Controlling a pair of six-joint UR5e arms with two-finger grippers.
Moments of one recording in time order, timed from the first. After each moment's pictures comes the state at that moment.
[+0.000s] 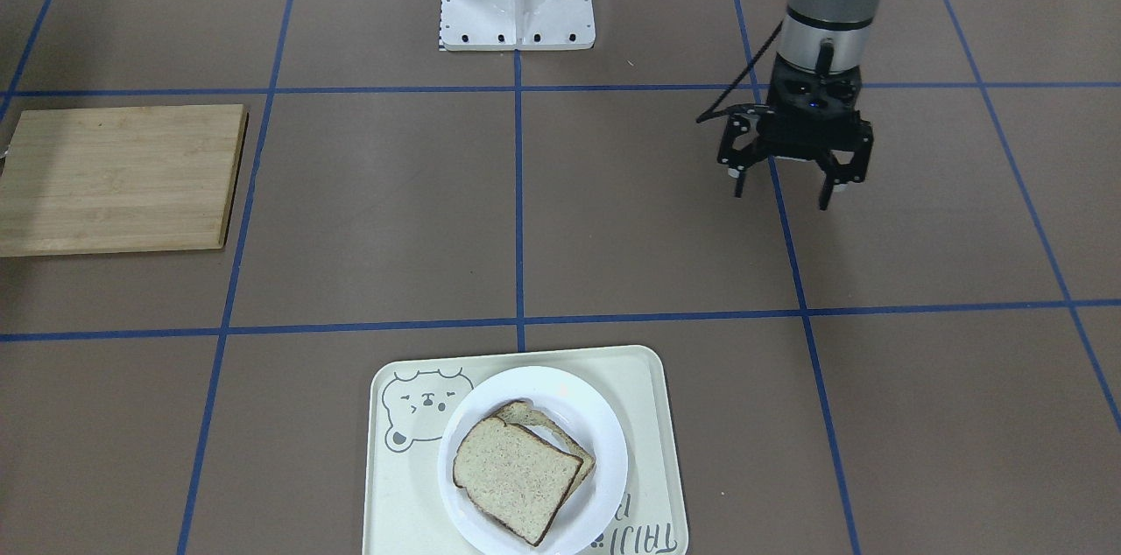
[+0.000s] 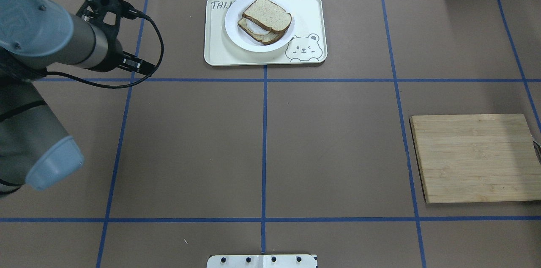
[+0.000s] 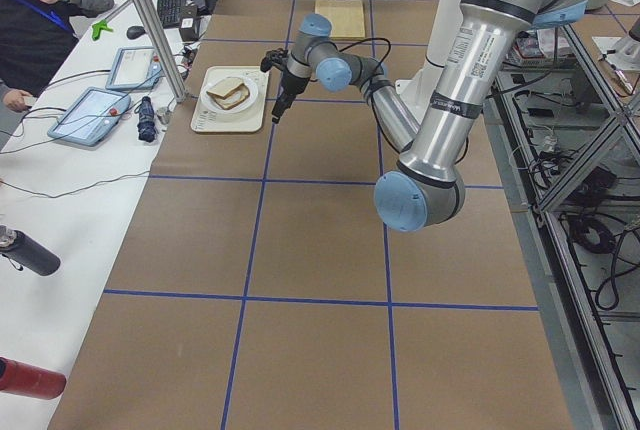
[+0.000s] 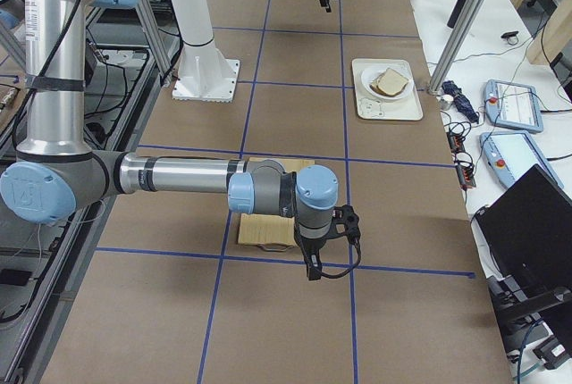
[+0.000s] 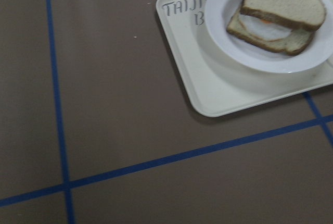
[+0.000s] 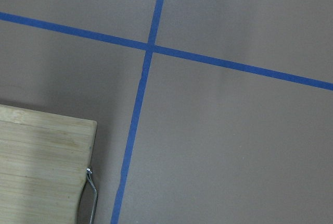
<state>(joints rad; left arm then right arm) -0.83 -1.94 -2.00 -1.52 -1.76 -0.61 1.60 -1.66 1.68 -1.60 2.27 -0.22</state>
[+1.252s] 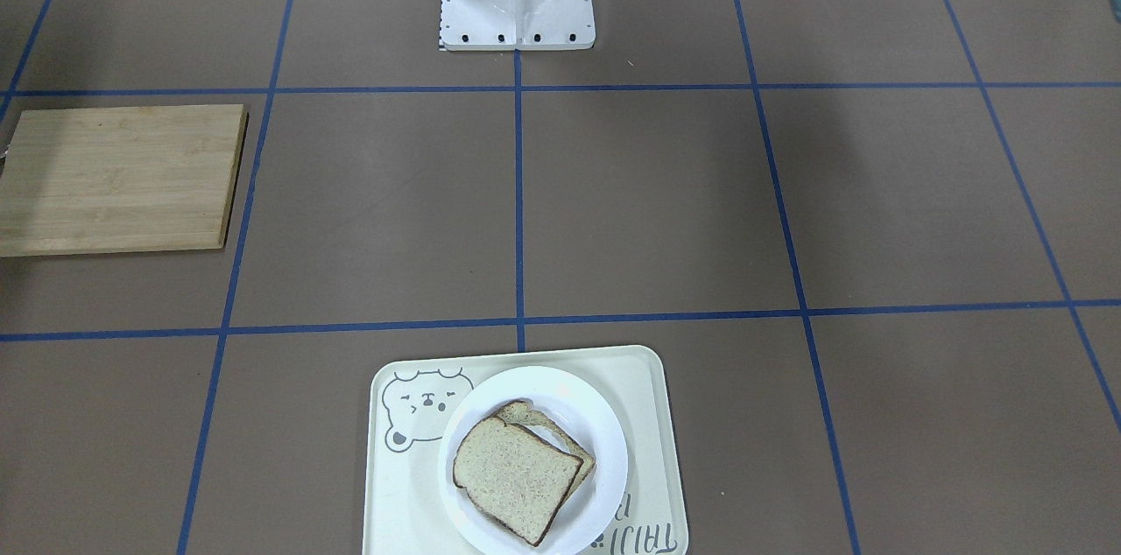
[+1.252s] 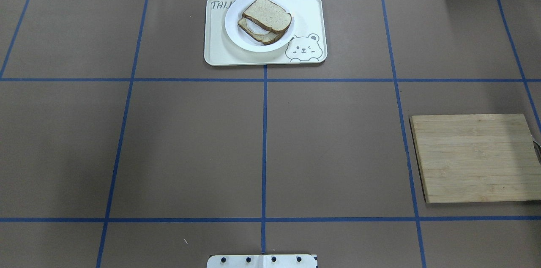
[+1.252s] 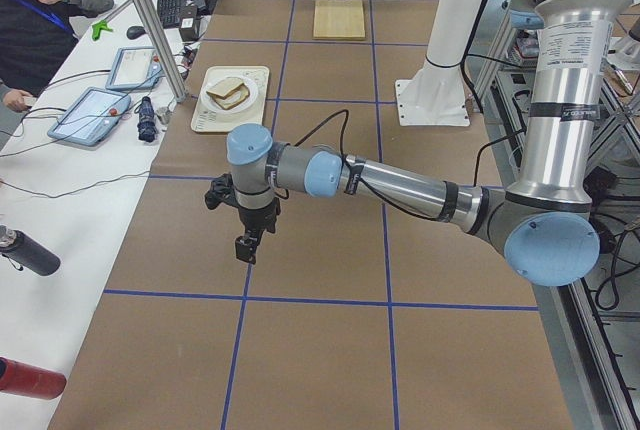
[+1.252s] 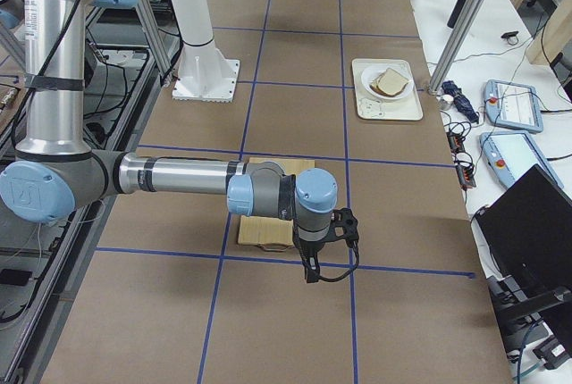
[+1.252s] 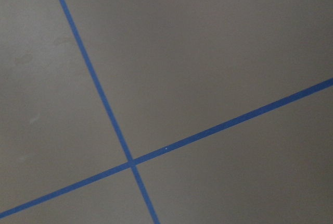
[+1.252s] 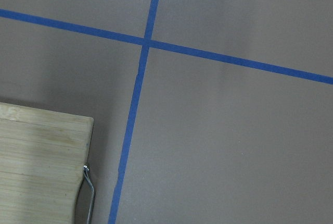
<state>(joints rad) -1.48 -1.60 -1.76 -1.49 -2.24 0.18 1.60 -1.67 1.67 -1.60 2.27 -0.22</state>
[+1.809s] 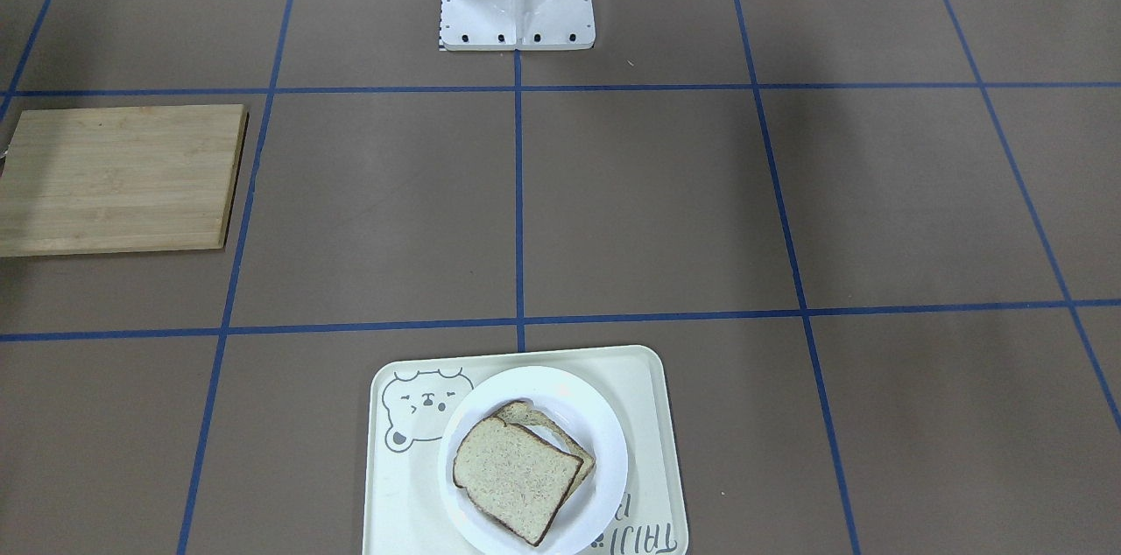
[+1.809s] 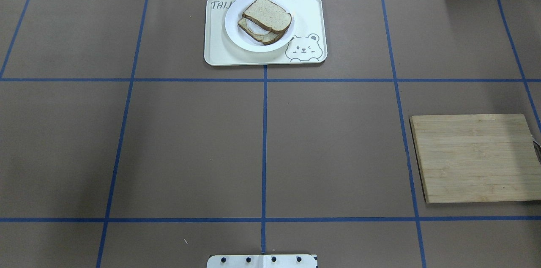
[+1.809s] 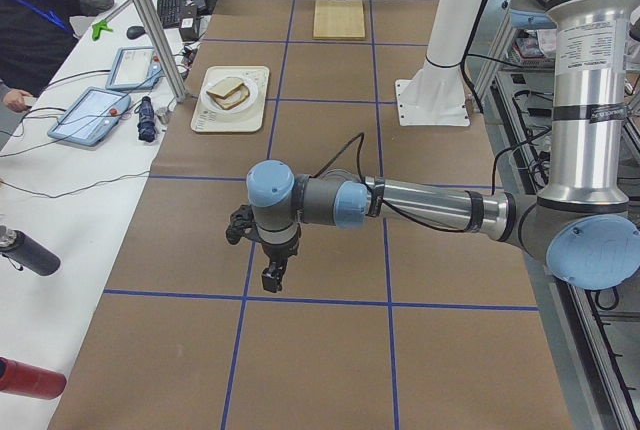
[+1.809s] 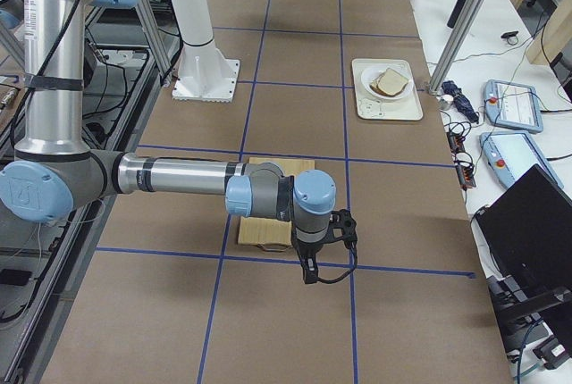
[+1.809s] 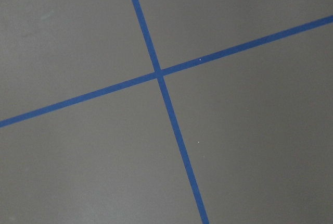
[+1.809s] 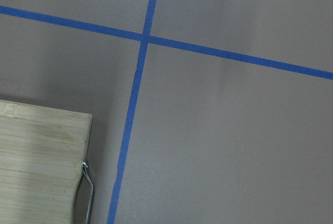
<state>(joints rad) -1.52 -1.51 -1.74 -1.53 -2.29 0.20 1.60 -1.67 1.67 -1.60 2.27 -0.22</state>
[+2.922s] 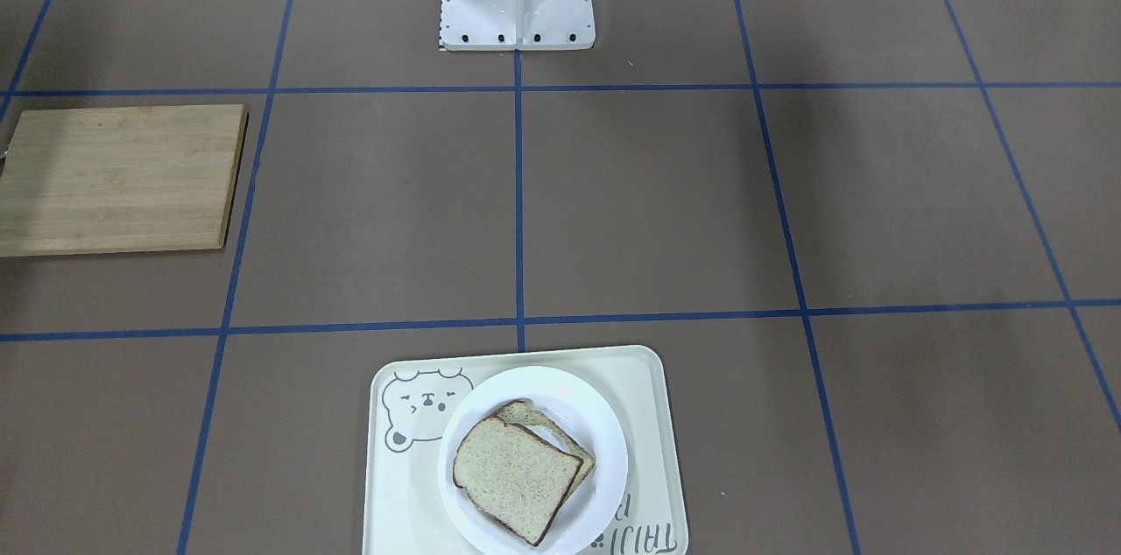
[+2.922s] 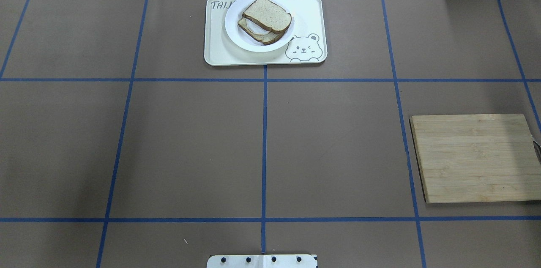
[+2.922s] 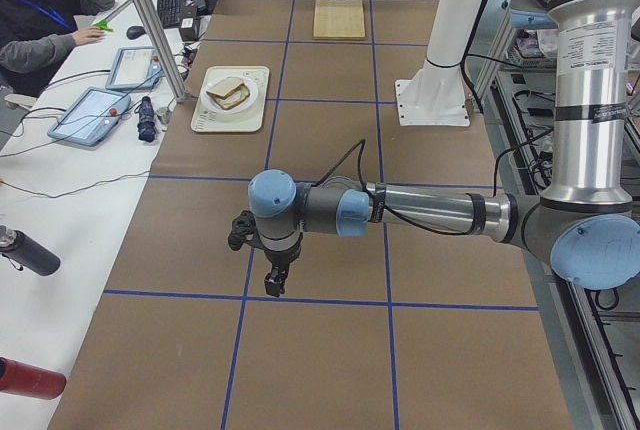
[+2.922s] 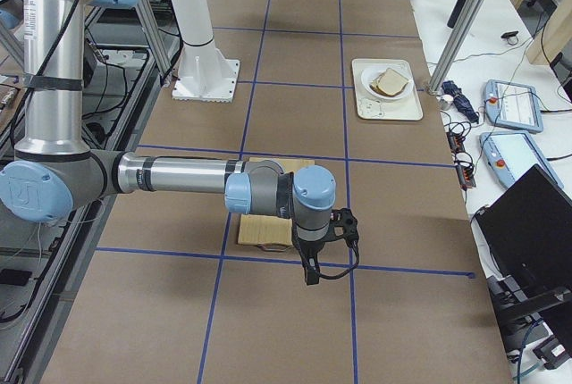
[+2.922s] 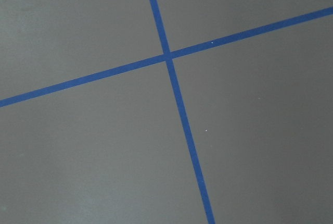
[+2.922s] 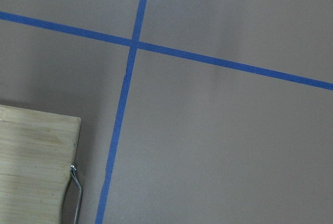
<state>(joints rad) -1.52 -1.50 -1.73 -1.55 -2.33 0.19 1.61 -1.67 1.69 -1.59 2.23 -0.22</state>
